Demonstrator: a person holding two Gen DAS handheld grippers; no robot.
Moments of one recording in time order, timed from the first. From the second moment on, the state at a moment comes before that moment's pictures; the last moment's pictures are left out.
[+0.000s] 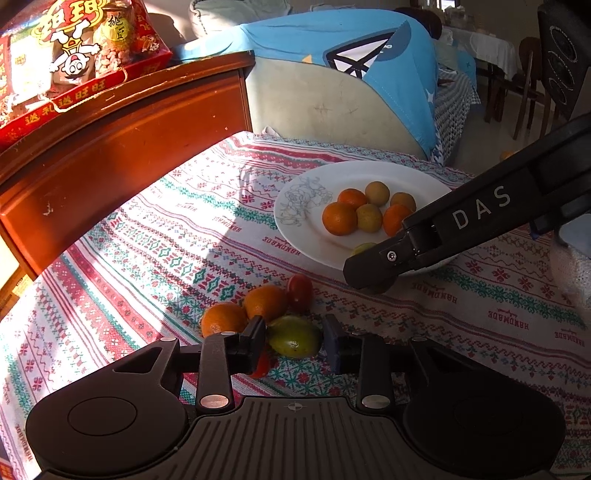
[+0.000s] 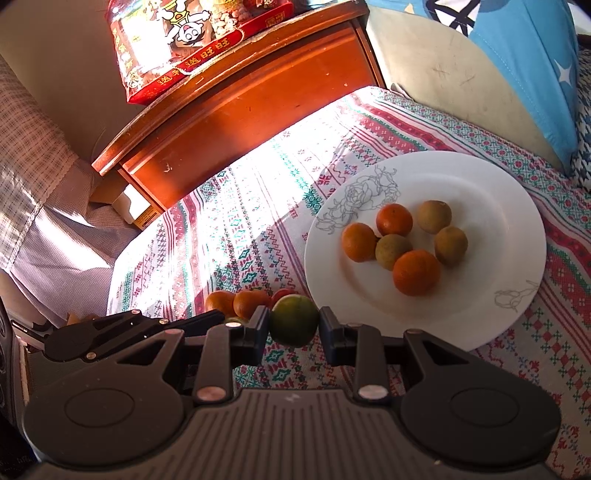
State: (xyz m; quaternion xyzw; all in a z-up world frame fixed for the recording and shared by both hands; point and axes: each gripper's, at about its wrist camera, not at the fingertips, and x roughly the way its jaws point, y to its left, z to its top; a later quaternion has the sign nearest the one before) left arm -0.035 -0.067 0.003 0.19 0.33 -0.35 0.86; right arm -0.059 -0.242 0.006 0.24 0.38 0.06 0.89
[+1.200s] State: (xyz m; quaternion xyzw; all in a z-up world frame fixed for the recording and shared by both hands) left arm 0.048 -0.136 0.026 -0.01 0.38 -0.31 0.87; right arm -0.056 -0.350 0.004 0.35 0.33 -0.12 0.87
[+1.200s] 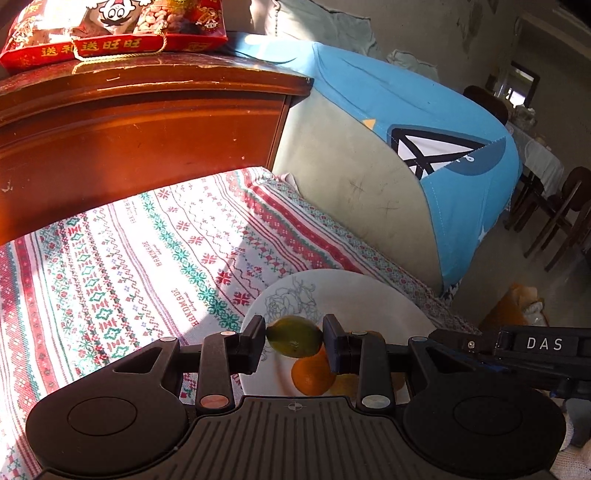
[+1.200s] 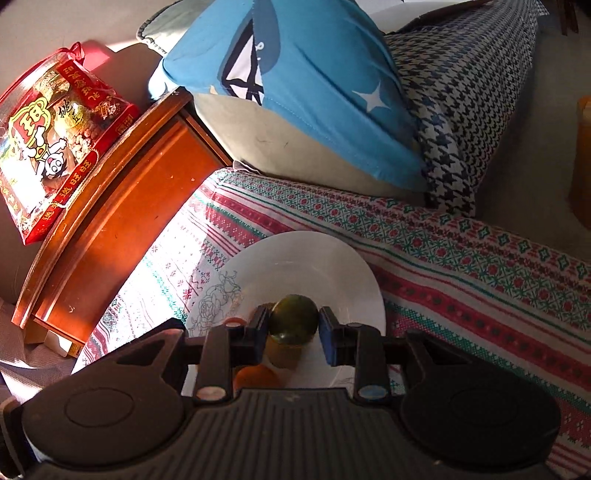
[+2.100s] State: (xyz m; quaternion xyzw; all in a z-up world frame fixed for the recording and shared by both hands) left arm 0.049 -0.130 0.055 -0.02 0.38 -0.31 0.87; right arm -0.059 -0.324 0.022 0.31 0.32 -0.10 0.89
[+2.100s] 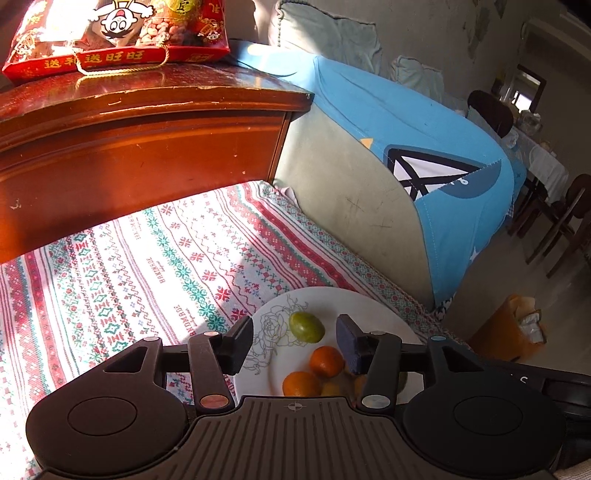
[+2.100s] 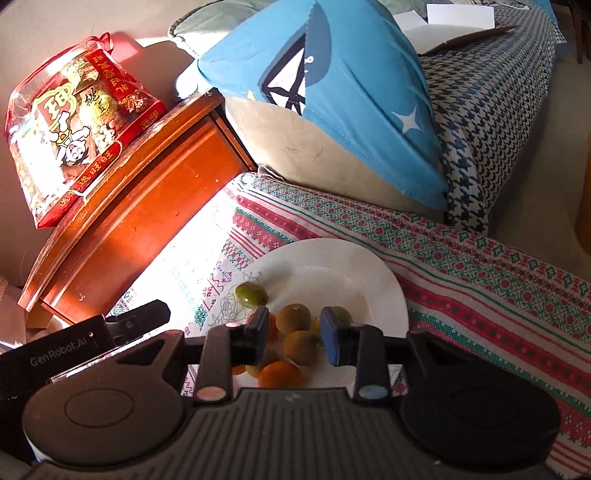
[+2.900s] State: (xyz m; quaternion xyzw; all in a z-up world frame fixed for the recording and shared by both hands) left arm 0.037 -0.033 0.079 -0.01 0.38 -0.25 0.89; right arm -0.083 -0.236 0.023 0.26 0.33 -0.01 0.91
